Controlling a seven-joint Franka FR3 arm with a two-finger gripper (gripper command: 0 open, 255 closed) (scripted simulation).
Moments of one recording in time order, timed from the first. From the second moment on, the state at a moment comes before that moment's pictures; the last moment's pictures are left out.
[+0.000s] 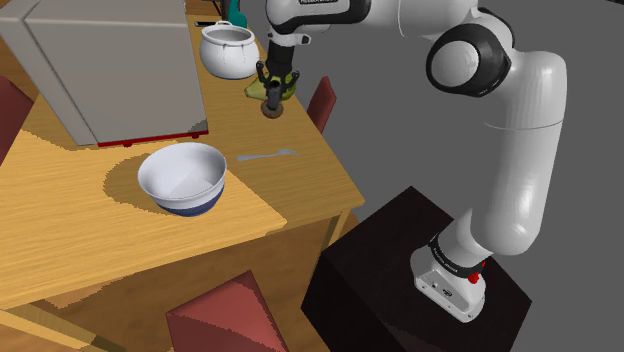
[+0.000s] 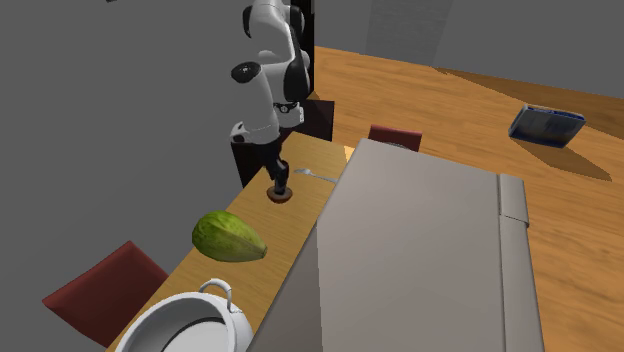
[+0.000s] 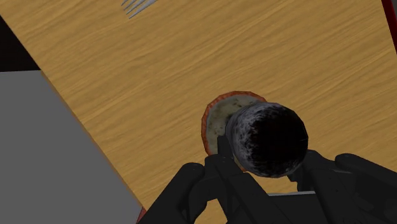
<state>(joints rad) 0.14 0.52 0.00 -1.36 0.12 1.91 0.84</state>
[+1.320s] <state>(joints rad) 0.20 0.45 0.02 -1.24 0.11 1.73 0.94</state>
